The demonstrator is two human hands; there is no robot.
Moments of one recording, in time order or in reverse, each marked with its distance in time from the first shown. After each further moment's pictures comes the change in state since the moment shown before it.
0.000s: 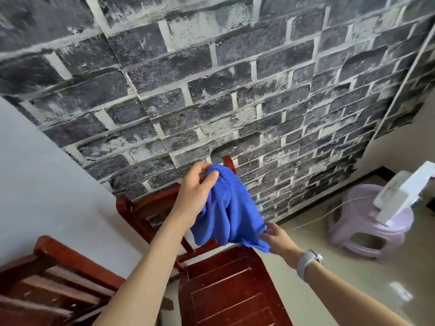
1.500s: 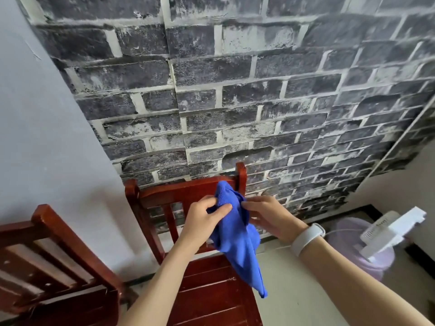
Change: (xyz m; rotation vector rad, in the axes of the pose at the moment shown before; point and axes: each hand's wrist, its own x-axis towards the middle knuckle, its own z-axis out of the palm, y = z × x) left_hand -0.041 -0.042 -0.012 0.104 0.111 -0.016; right_hand -0.031 -0.123 0.016 0.195 -0.270 -0.192
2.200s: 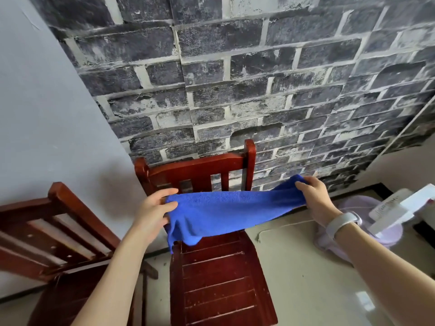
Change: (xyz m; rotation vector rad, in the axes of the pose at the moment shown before) left_hand -0.022 -0.068 -0.098 -0.293 0.136 -0.486; right_hand 0.014 0.051 -0.082 -0.277 0.643 -0.147
